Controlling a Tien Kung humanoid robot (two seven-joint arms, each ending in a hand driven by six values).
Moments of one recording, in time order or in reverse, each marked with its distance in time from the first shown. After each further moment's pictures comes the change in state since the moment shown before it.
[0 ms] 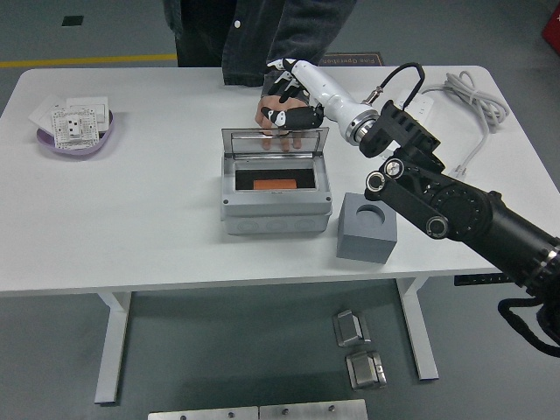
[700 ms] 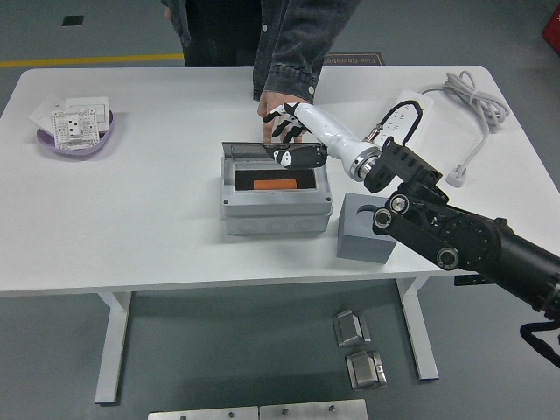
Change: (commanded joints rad) left arm -0.002 -0.003 0.031 0.000 -0.042 0.004 -0.005; right arm -0.092 -0.086 -0.112 0.158 0.023 -0.025 -0.007
